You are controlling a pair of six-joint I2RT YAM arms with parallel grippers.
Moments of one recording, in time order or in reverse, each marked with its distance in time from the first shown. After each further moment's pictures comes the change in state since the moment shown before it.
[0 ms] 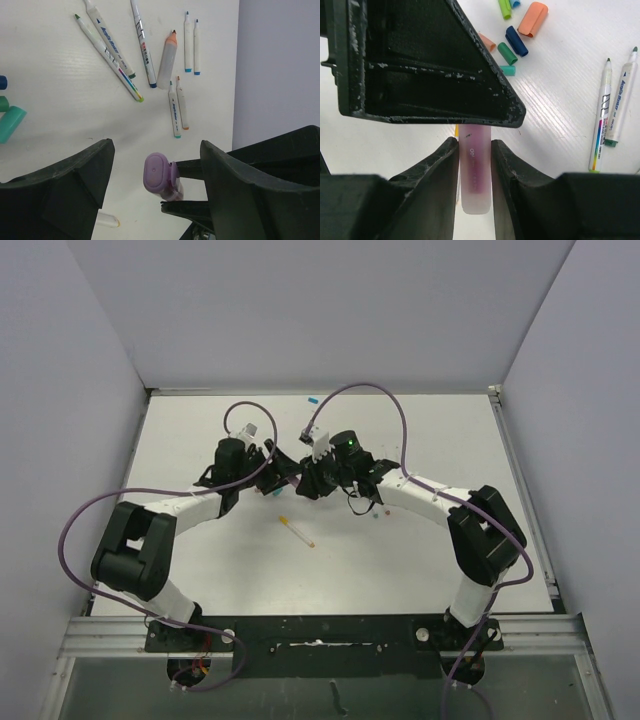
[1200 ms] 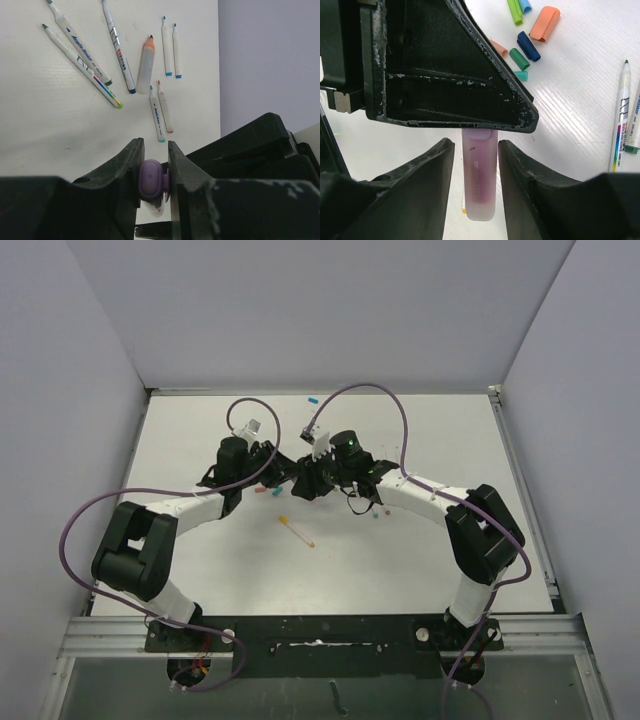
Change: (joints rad) left arm -0.028 0.001 0.003 0.081 0.004 -0.042; right arm -0.003 0.011 -0.007 0.057 -0.044 0.085
